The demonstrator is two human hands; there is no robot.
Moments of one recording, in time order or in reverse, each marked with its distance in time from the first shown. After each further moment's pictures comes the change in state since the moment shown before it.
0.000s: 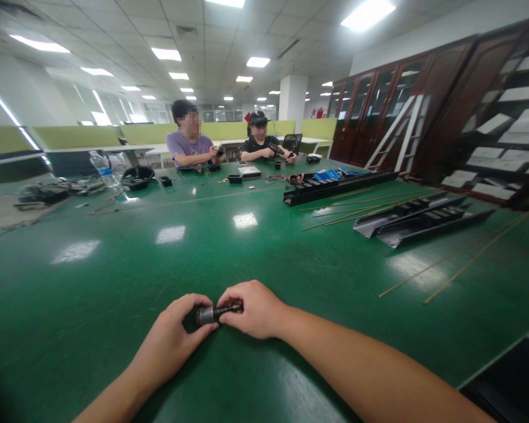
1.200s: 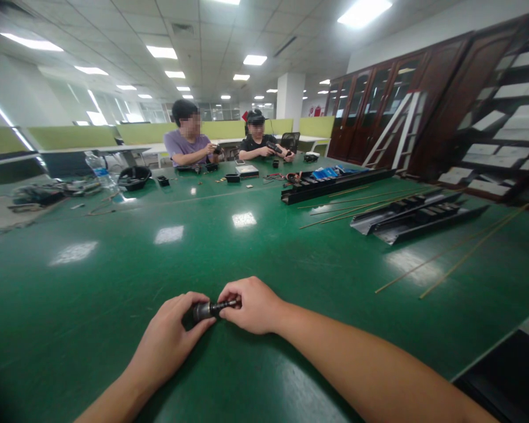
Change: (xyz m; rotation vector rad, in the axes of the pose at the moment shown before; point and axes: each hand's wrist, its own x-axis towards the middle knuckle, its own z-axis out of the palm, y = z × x) left_hand -0.001 0.001 0.002 0.156 0.035 -0.008; right_hand 0.000 0.000 -0.002 -0.005 0.022 0.077
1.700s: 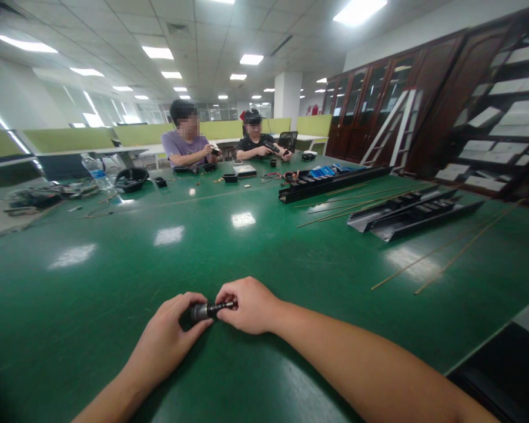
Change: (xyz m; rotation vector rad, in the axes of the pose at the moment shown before) left_hand 0.001 -0.002 0.000 -0.024 -0.039 -0.007; right_hand 0.000 0.001 0.001 -0.025 -0.002 -0.024
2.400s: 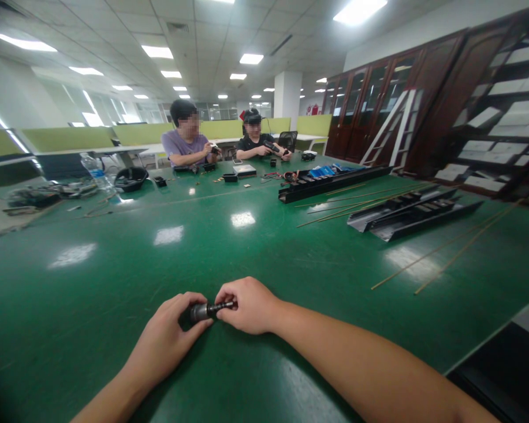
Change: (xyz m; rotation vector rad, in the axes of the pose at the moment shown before) left_hand 0.002 0.001 -0.001 -0.011 -0.006 -0.009; right_hand -0.001 0.001 0.001 -0.008 -0.004 -0.007
